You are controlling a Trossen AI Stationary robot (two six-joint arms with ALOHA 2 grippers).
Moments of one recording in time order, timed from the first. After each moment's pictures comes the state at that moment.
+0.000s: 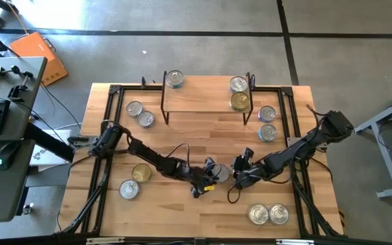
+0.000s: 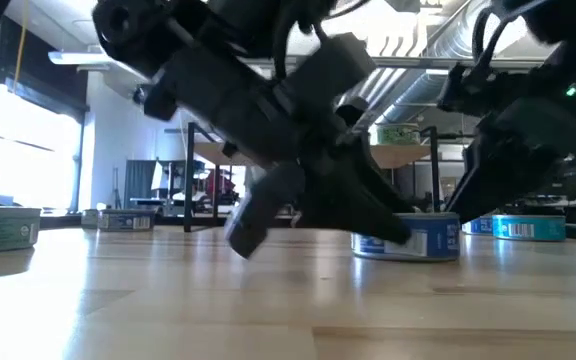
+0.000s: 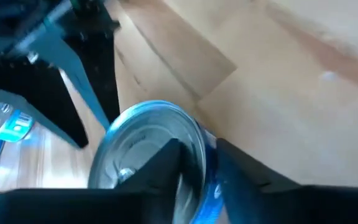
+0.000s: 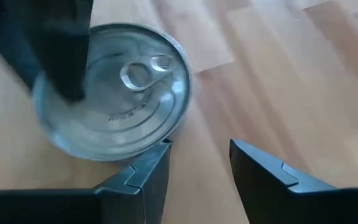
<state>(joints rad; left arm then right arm) -0.28 2.15 1.17 0.36 -0.23 0.59 0.49 1.55 0.64 -0.12 0.51 0.67</state>
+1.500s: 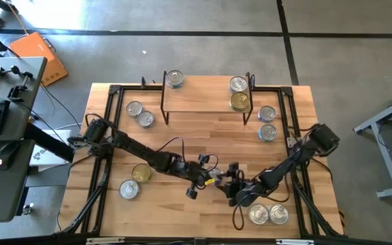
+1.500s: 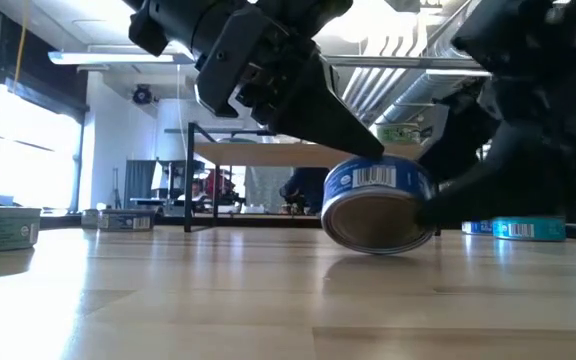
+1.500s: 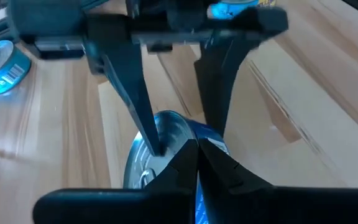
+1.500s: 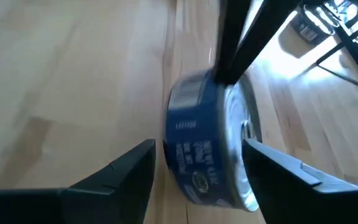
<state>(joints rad) -0.30 1.95 1.16 0.16 -0.13 0.23 0.63 1.80 0.73 0.29 0.73 0.07</state>
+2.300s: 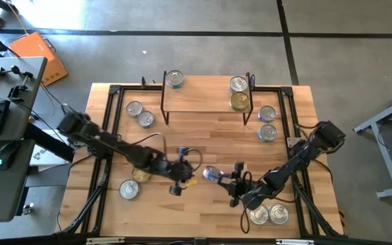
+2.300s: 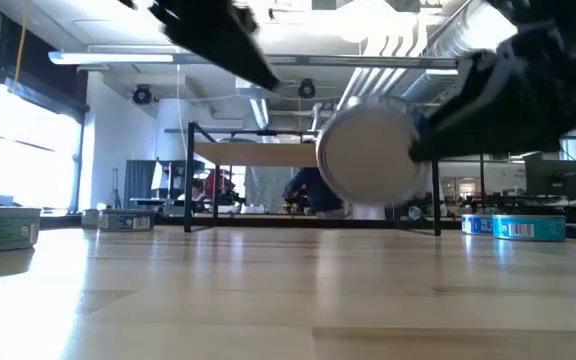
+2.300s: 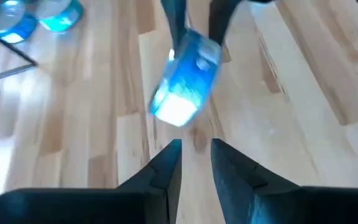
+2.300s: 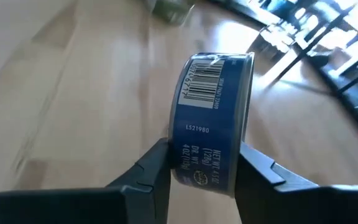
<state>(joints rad) -0.39 1.65 1.13 -0.30 -0.32 0.00 0.69 1.72 0.73 0.29 0.88 0.11</state>
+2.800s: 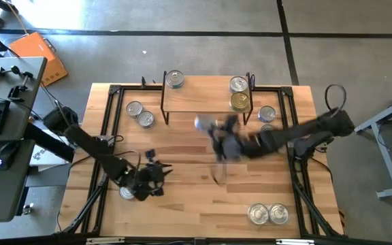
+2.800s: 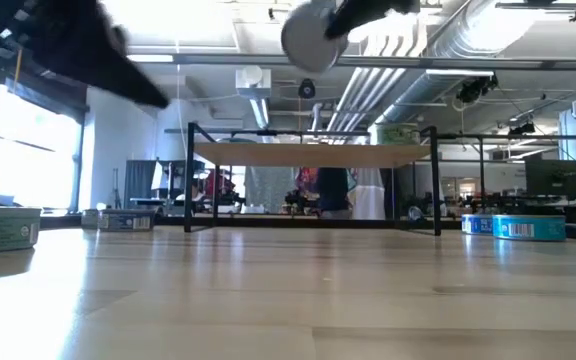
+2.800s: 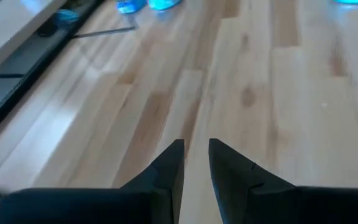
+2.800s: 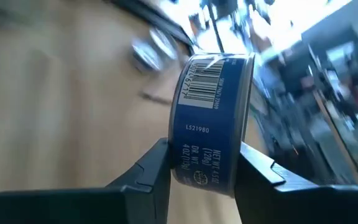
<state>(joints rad) -0.68 1.45 0.76 -0.21 -0.88 -0.46 0.25 1.52 1.29 -0.47 0.82 -0.30</state>
